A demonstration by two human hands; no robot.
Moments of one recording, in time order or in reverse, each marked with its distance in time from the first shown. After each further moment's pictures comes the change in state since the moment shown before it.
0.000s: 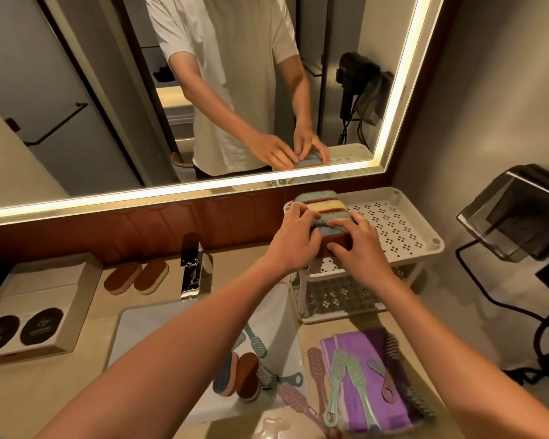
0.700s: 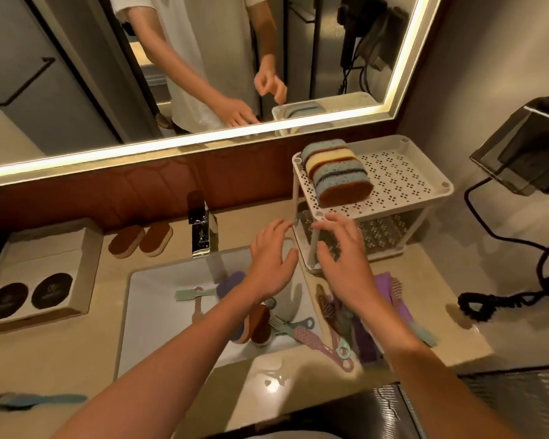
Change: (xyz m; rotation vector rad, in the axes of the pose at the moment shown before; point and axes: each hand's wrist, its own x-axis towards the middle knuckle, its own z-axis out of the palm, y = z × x) left_hand -0.142 -0.070 0.019 -0.094 -0.029 -0.117; right_hand -0.122 -0.048 0.068 0.224 0.134 -0.086
